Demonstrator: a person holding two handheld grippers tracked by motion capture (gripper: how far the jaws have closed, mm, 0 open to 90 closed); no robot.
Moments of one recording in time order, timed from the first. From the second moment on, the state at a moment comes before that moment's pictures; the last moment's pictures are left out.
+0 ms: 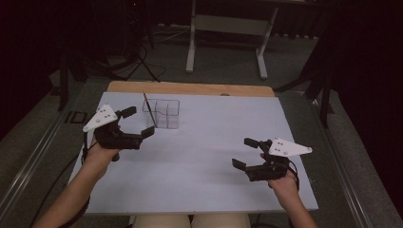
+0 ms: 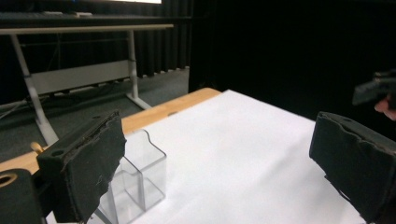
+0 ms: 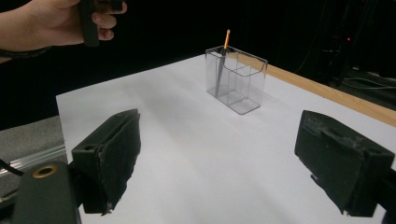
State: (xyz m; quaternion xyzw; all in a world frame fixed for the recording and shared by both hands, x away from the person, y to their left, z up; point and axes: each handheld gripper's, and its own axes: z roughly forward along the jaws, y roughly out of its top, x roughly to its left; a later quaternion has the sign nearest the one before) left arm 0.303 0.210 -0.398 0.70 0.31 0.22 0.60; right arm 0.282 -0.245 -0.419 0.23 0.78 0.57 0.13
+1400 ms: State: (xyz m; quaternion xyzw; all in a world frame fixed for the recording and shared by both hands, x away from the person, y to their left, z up) left arm 0.253 0.199 -0.460 0.72 0.30 0.19 0.59; right arm 0.282 -0.244 -0.424 0.23 0.78 0.57 0.13
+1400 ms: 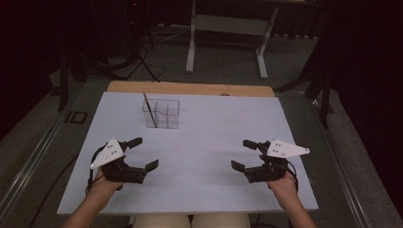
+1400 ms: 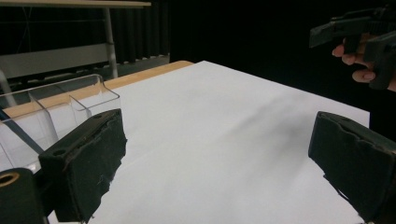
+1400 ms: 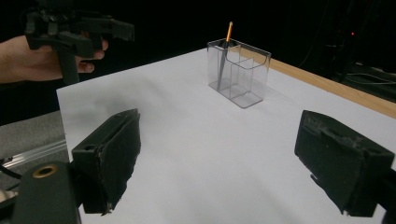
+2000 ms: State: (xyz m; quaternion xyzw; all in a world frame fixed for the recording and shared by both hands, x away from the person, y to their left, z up) left arm 0.237 0.202 -0.485 0.73 0.30 0.20 0.58; right arm 0.284 -0.241 -0.434 0.22 0.79 0.56 0.12
